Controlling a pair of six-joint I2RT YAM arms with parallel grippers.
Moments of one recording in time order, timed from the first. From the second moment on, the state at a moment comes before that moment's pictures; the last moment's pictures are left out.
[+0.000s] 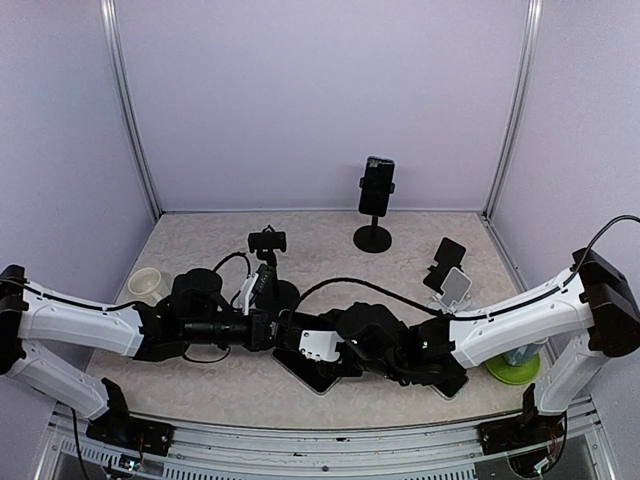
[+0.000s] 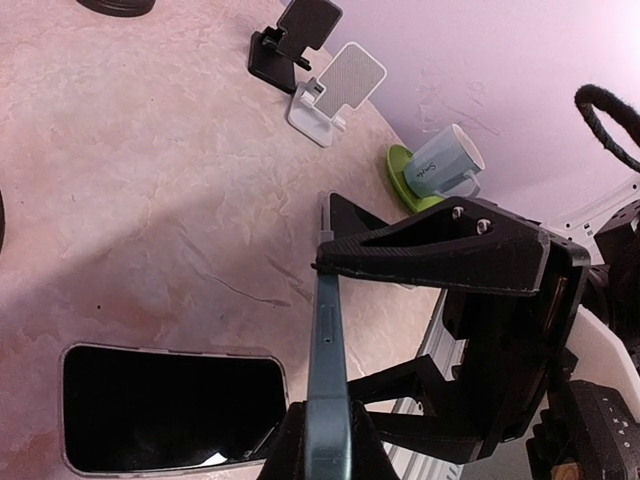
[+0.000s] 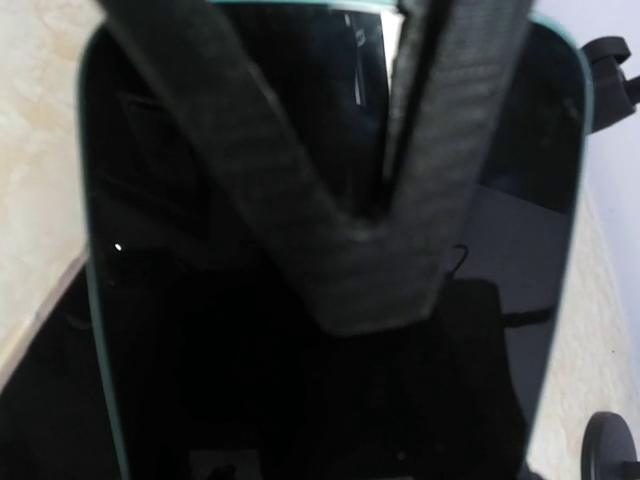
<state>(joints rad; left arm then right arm) -0.93 1.32 0.53 0.42 0.30 -0.65 1.31 1.63 0.90 0.13 0.46 -0.55</state>
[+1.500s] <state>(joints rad) -1.01 1.00 0.41 0.60 0.13 -0.54 0.95 1.18 0.71 0.45 -0.43 0.11</state>
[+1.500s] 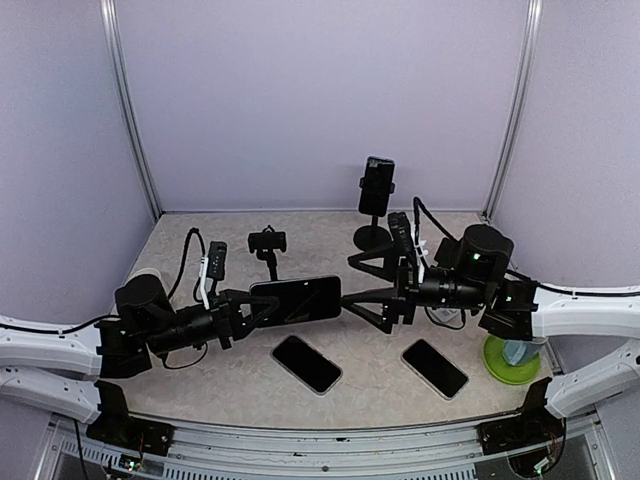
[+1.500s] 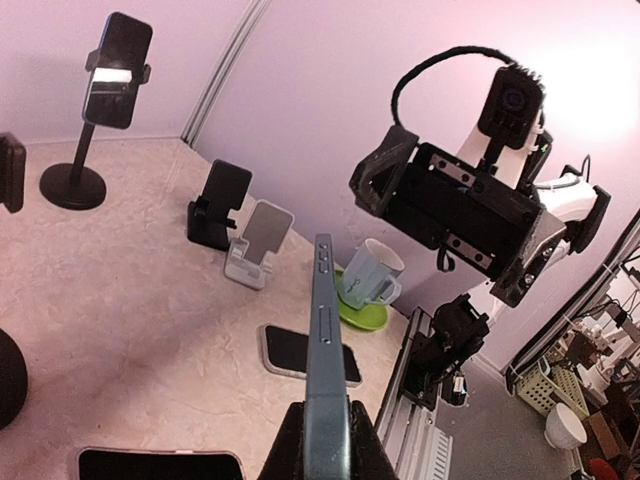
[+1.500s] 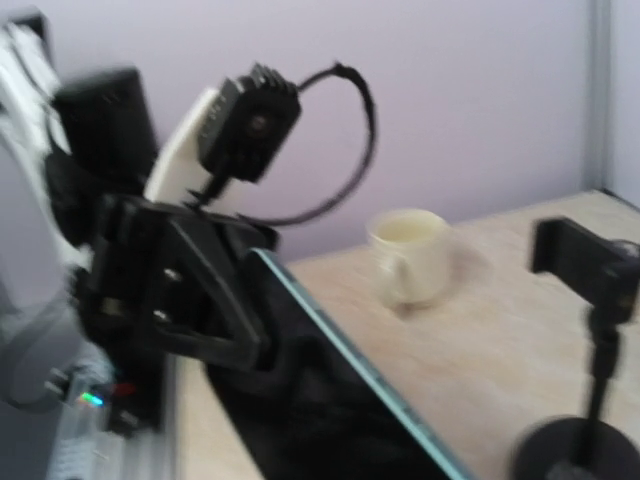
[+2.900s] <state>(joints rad) -1.22 1.40 0.43 1.39 -0.16 -0.27 0.91 1.49 0.64 1.32 -0.66 0.81</state>
